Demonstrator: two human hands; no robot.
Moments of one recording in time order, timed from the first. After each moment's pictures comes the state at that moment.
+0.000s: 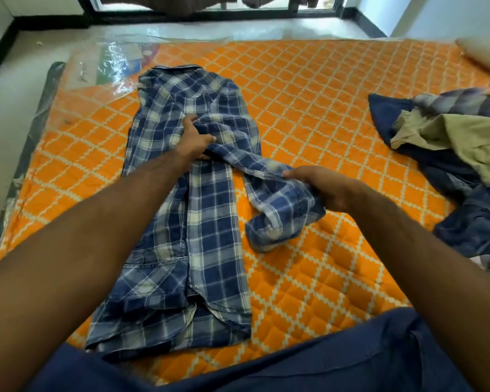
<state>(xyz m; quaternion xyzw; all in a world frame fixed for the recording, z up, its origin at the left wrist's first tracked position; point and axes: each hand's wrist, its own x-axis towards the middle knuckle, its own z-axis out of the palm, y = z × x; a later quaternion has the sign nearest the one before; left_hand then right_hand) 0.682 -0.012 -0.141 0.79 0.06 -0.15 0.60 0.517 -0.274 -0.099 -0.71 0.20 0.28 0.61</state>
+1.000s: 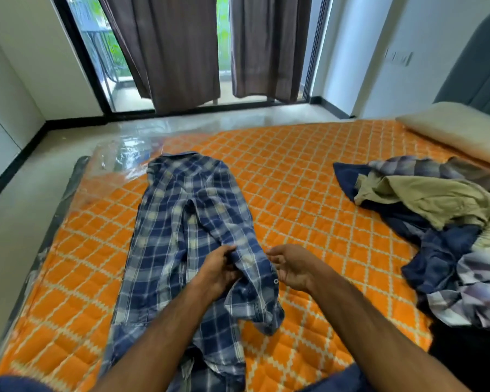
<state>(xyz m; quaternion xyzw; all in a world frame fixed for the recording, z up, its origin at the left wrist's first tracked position) 0.492 -0.056 -0.105 0.53 0.18 -0.31 0.77 0.451 -0.220 -0.076 -0.53 0.32 0.18 0.76</state>
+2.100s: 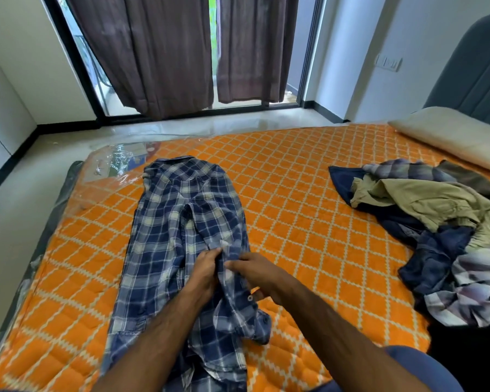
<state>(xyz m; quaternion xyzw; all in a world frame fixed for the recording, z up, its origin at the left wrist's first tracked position) 0.514 -0.037 -0.127 0.60 0.17 -0.23 0.75 0.439 -0.161 -0.047 -0.78 0.16 0.23 0.56</state>
